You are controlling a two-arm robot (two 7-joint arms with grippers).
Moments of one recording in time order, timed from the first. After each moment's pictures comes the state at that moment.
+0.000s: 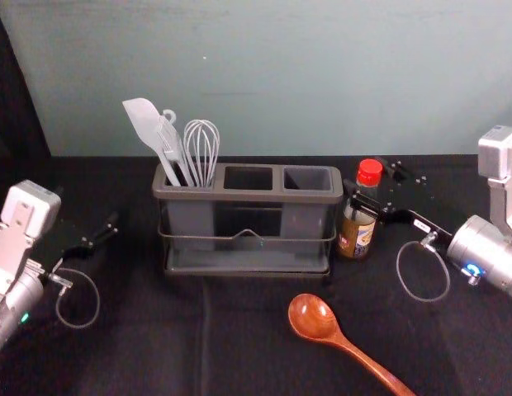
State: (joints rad) left arm -0.20 0.60 0.45 -1.41 -0.25 -0.12 0.03; right arm 0.36 0.46 -0.31 -1.24 0.46 -0.14 0.59
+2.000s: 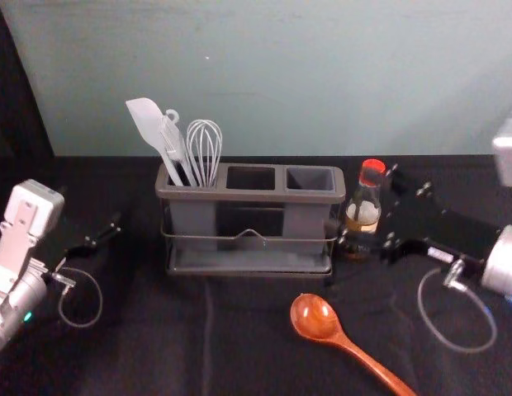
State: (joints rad) left arm -0.20 0.60 0.45 -1.41 -0.25 -0.12 0.03; right arm 0.08 0.72 -0.24 -1.95 0.45 0.18 0.50
